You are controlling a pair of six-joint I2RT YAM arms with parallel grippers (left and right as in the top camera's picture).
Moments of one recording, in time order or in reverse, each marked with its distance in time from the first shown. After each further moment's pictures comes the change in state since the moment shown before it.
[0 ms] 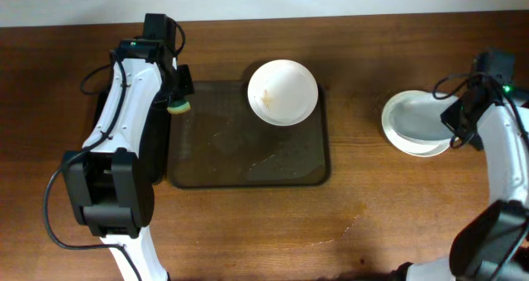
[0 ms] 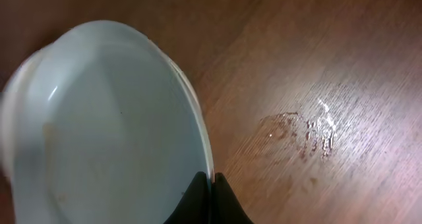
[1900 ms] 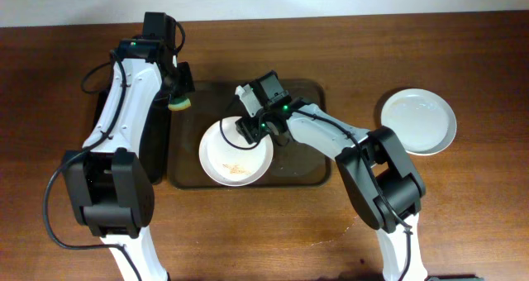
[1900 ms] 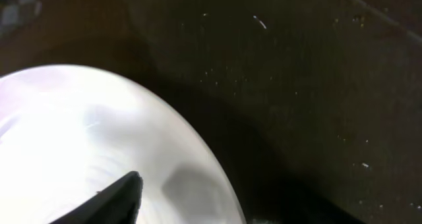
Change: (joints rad) left arm 0.000 0.000 0.000 0.034 0.001 0.000; right arm 0.906 0.517 0.130 0.639 -0.512 -0.639
